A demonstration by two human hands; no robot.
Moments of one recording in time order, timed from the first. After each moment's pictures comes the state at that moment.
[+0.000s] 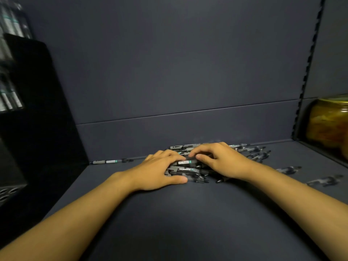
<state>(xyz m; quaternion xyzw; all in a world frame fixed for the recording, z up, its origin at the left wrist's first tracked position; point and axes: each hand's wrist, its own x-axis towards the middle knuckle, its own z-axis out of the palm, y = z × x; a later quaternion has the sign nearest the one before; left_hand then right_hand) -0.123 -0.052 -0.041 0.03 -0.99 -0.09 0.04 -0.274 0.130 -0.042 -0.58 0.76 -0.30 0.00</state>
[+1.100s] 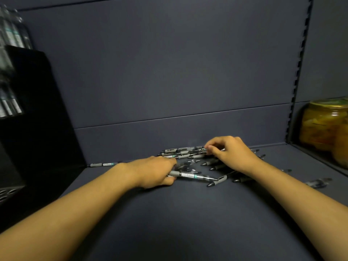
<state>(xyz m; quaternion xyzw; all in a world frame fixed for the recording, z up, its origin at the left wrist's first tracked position) -0.128 -0.023 -0.011 0.04 -1.00 0.04 -0.05 -0.304 0.155 -0.036 -0.46 0.80 -0.38 -0.03</state>
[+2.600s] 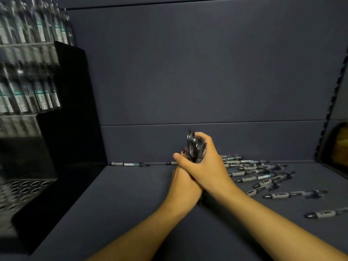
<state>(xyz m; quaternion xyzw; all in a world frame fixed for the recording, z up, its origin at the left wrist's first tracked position) -0.134 0.015 -0.058 0.13 -0.73 -0.47 0.47 -0.182 0.076 -0.026 -0.42 0.68 -0.60 0.01</state>
